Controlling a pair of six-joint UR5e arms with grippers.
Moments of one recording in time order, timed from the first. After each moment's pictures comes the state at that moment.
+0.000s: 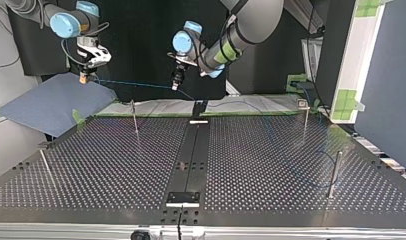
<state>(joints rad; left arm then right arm) -0.76 -2.59 -1.52 -2.32 -1.93 -1.82 1.60 -0.98 2.09 -0.92 1.52 1.87</state>
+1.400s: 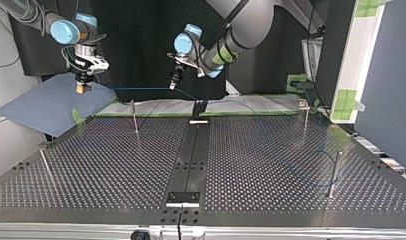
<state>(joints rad) -0.76 -2.69 -1.44 -2.28 -1.87 -1.86 1.57 -0.89 2.00 -1.05 1.46 1.83</state>
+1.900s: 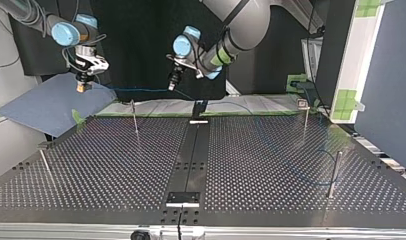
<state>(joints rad) -0.76 -2.72 -1.40 -2.28 -1.86 -1.87 1.56 -0.84 1.97 -1.03 1.45 1.83</state>
